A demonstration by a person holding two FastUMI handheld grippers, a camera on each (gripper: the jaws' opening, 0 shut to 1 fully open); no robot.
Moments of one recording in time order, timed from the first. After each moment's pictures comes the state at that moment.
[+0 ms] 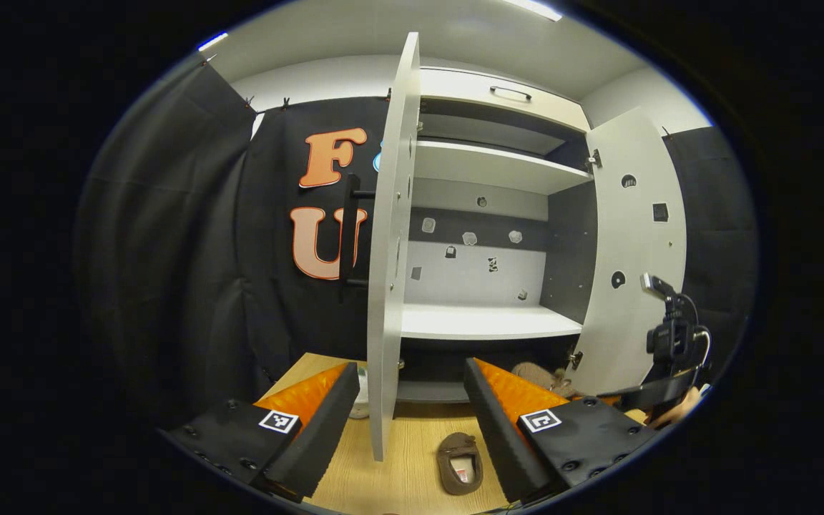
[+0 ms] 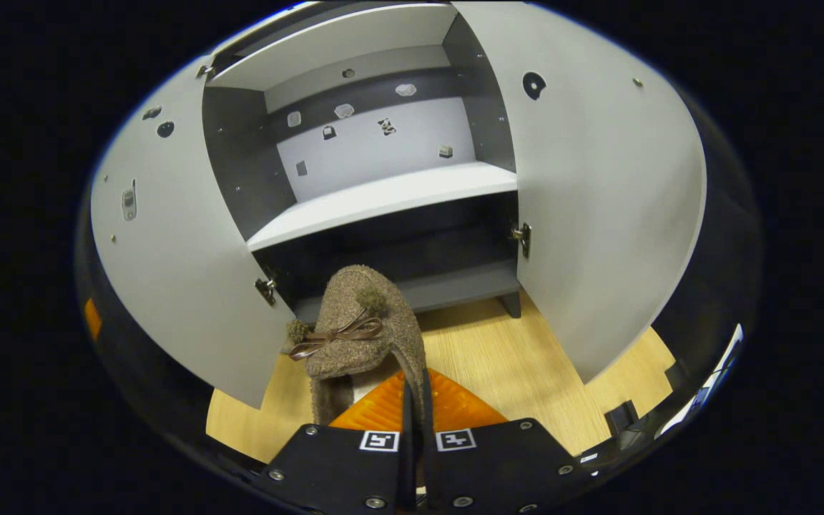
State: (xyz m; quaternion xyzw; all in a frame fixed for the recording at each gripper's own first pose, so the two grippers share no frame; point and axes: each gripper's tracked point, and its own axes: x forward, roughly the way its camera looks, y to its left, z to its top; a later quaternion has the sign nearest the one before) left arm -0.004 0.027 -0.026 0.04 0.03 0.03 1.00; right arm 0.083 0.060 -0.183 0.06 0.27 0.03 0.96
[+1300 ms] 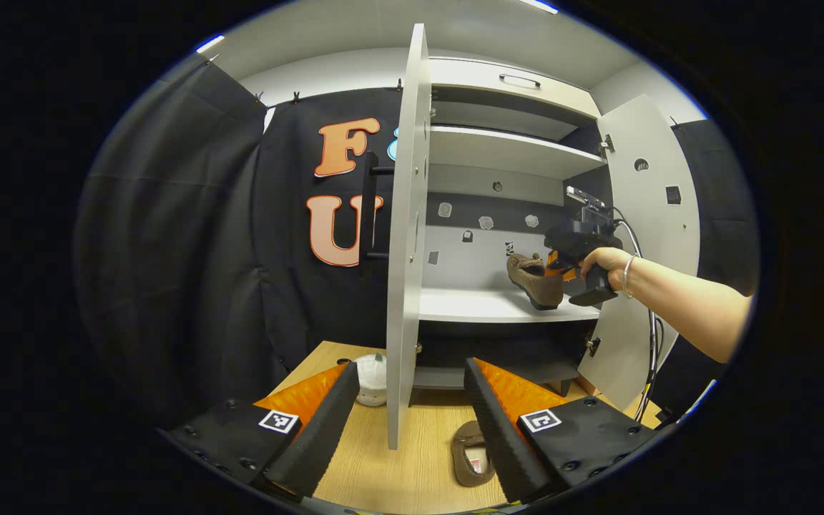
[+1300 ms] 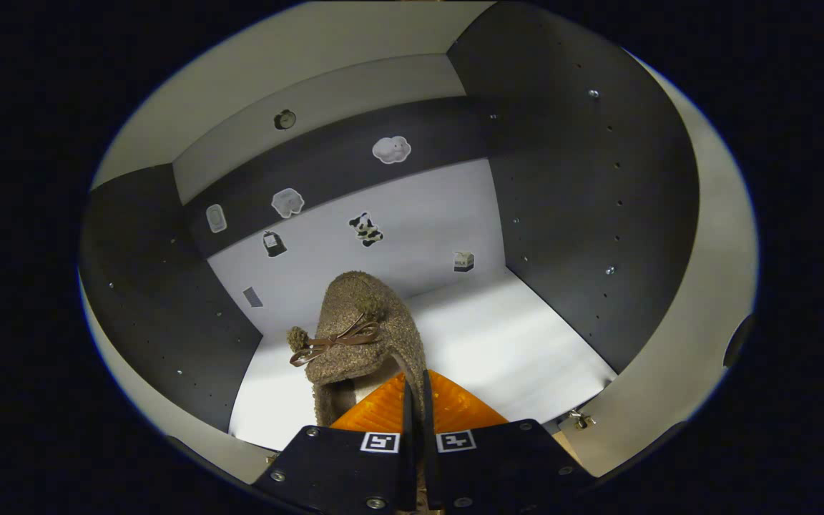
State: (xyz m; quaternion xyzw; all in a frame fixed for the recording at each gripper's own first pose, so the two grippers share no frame) left arm -0.011 0.042 -0.053 0.05 0.06 0.07 1.00; right arm 0.388 0.061 -0.055 0.11 0.23 -0.03 0.97
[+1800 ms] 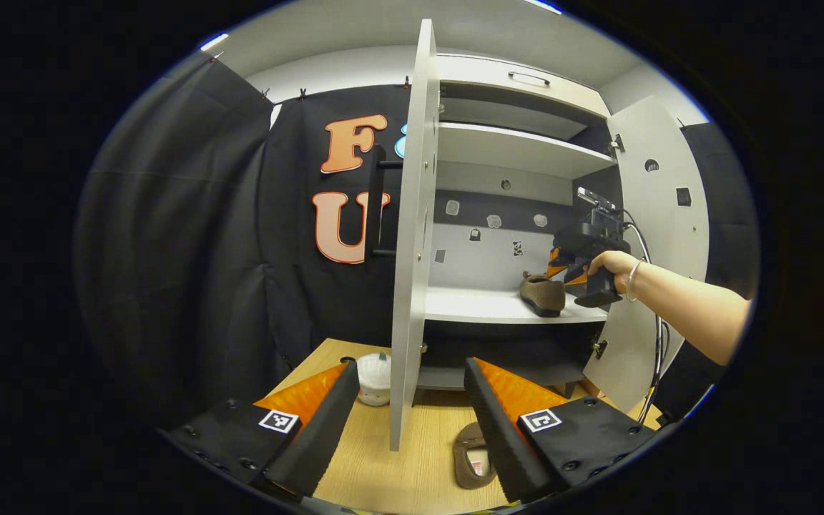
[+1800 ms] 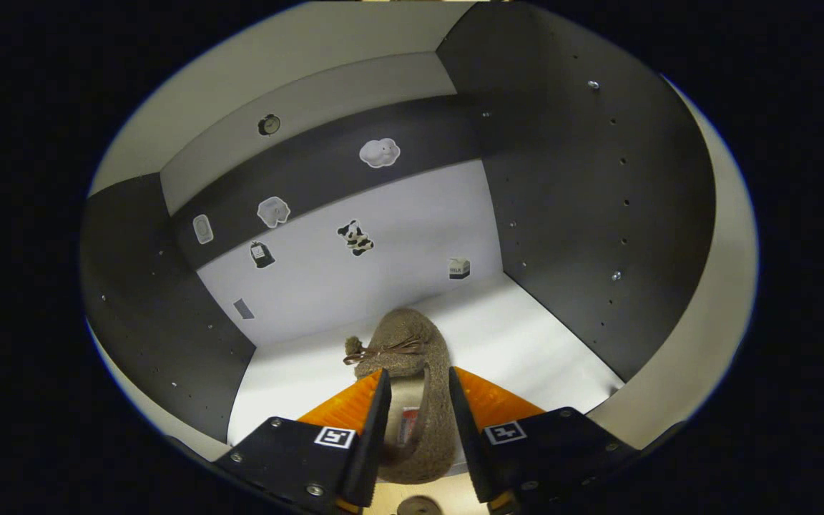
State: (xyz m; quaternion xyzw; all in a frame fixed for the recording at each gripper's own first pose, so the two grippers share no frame) left arm -0.003 0.046 -0.051 0.04 0.06 0.08 0.99; right arm 0.382 0.055 -0.041 0.10 0.20 -0.03 0.97
